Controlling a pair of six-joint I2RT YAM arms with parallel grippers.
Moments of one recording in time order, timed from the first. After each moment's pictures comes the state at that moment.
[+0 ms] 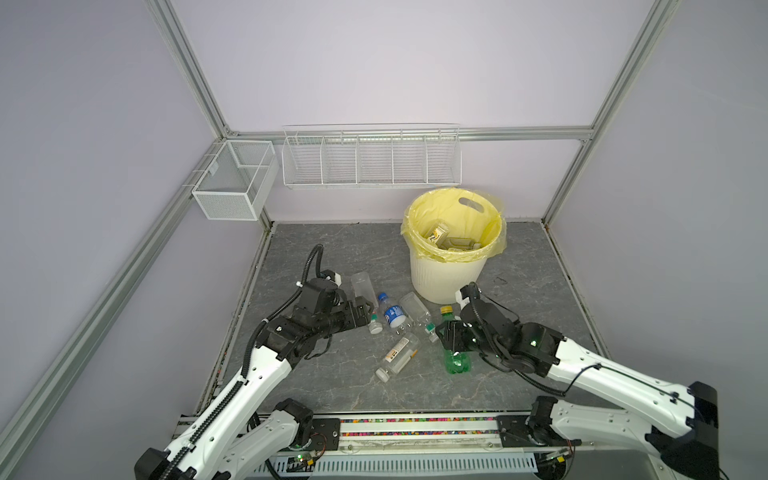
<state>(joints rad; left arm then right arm) -0.52 0.93 0.86 -0.69 0.10 -0.66 0.99 1.03 0.90 -0.66 0.19 0.82</state>
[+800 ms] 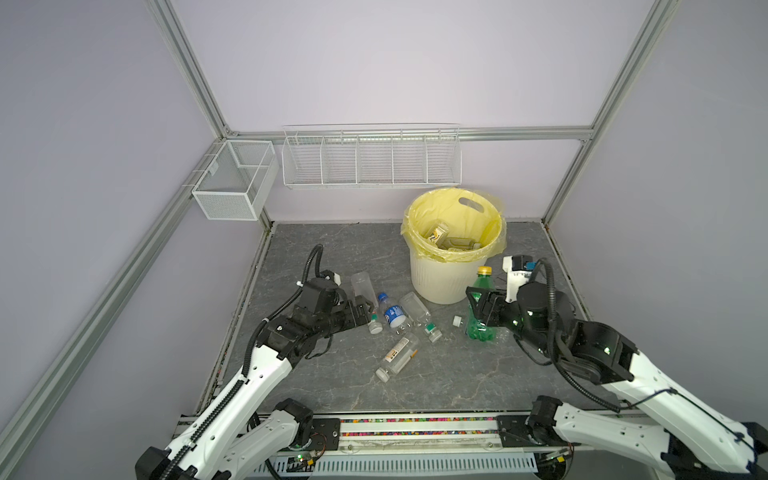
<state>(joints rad) -0.52 0.93 0.86 -0.69 0.11 -0.69 0.93 0.87 1.14 -0.75 0.41 0.71</state>
